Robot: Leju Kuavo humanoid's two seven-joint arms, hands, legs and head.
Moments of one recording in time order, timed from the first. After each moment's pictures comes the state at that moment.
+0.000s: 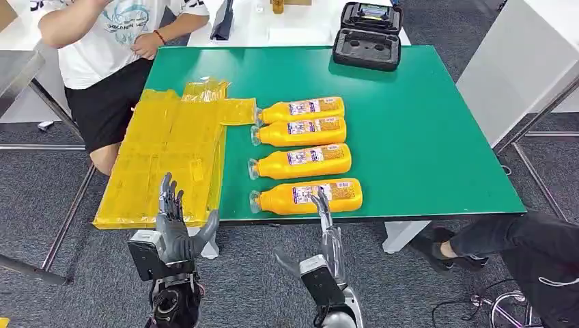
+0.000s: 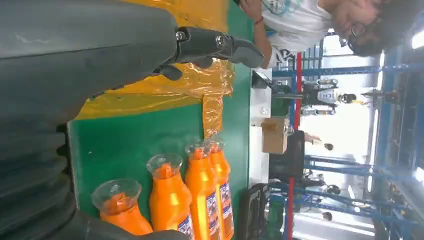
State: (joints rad) left arm -0.04 -0.26 -0.20 -1.28 -0.23 0.46 -0.64; right arm 0.08 0.23 0.31 -1.33 0.36 -0.37 -0.58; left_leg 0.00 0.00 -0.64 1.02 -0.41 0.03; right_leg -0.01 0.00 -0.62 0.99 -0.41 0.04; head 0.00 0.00
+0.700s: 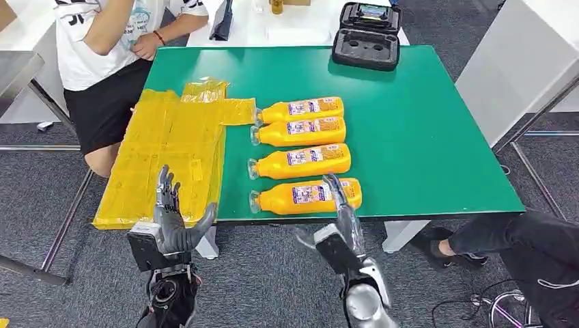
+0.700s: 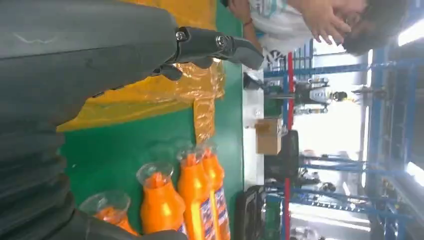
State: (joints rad) left arm -0.11 -0.22 -0.20 -1.22 -0.21 0.47 -0.68; right arm -0.08 0.11 0.25 -1.32 0.39 -0.19 -0.42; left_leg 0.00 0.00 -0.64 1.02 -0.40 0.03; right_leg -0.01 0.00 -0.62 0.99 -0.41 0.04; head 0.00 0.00
